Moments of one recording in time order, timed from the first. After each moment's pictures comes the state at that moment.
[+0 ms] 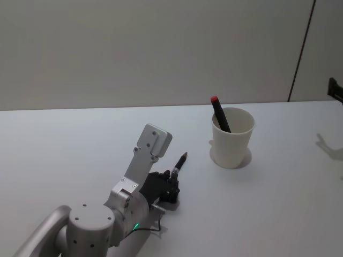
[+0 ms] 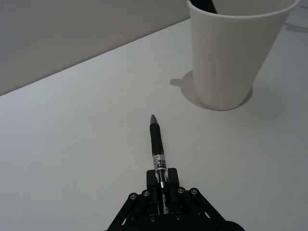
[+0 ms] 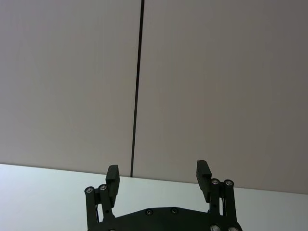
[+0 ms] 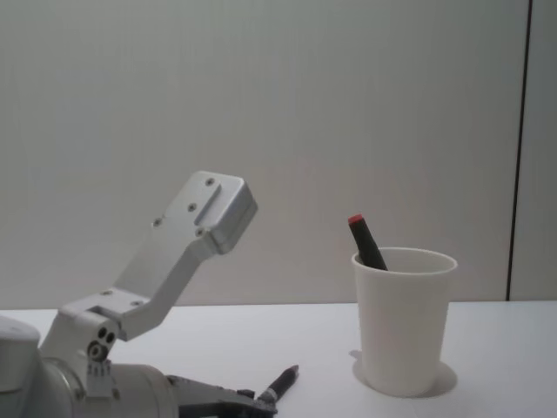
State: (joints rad) left arm -0.15 0.30 0.46 -1.66 -0.26 0.55 -0.03; right arm 0.26 0.46 -0.14 -1.54 0.35 0.24 0.01
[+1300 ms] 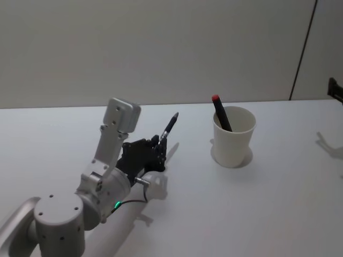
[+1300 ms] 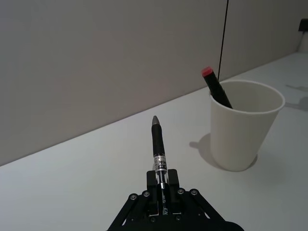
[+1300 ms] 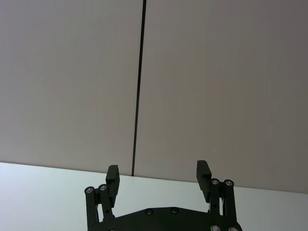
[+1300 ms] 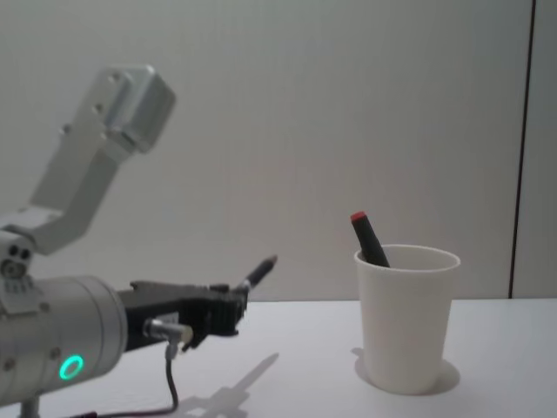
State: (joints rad) left arm -0.14 0.35 0.38 -1.72 -0.34 0.34 -0.07; right arm 0.26 0.46 -0.14 -1.54 0.35 0.24 0.01
